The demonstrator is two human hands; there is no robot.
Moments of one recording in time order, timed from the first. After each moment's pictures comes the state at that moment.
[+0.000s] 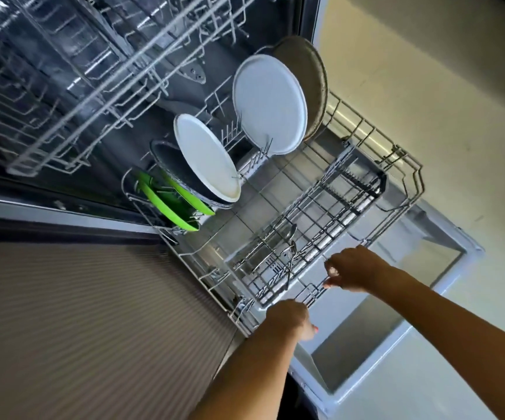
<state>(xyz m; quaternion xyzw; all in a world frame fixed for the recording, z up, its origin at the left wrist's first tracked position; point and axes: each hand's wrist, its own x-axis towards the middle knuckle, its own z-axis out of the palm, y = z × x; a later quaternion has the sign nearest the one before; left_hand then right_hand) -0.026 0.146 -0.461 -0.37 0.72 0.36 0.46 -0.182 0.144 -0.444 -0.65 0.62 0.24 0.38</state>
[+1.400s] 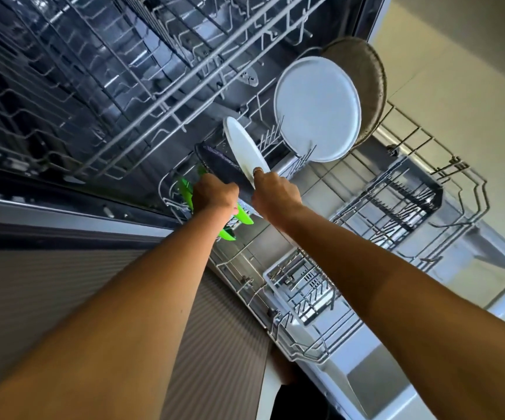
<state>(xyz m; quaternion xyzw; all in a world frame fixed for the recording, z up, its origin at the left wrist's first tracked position) 0.045 -0.102 -0.422 -0.77 0.48 0.41 -0.08 -0.045 -0.060 -0.433 -0.56 0.77 -0.05 0.29</state>
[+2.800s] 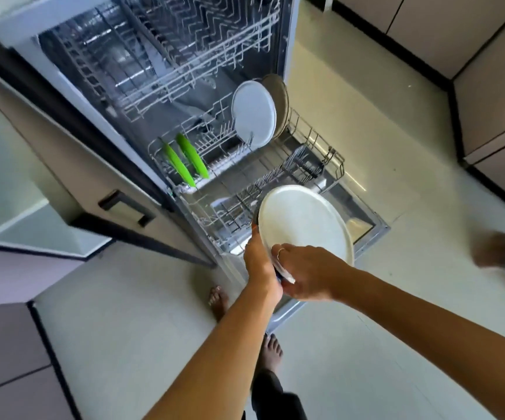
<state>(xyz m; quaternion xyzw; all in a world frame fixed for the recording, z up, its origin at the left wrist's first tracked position) -0.022 0.301 -0.242 -0.62 0.09 0.73 -0.28 -0.115 0.335 -0.213 -0.75 0.58 0.09 0.31</state>
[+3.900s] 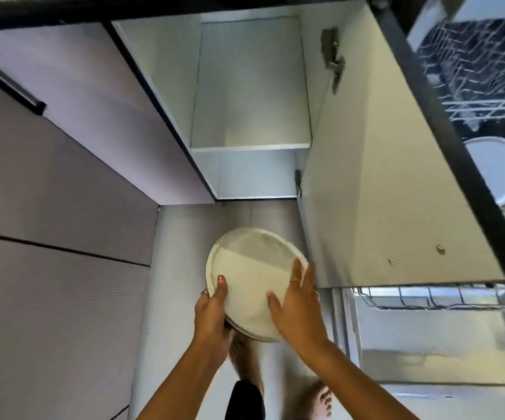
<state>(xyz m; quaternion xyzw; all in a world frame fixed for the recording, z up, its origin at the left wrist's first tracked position) 0.353 0.327 -0.270 -0.67 -0.11 0.54 -0.50 0.227 0.286 -0.285 -0.66 0.63 0.02 0.40</state>
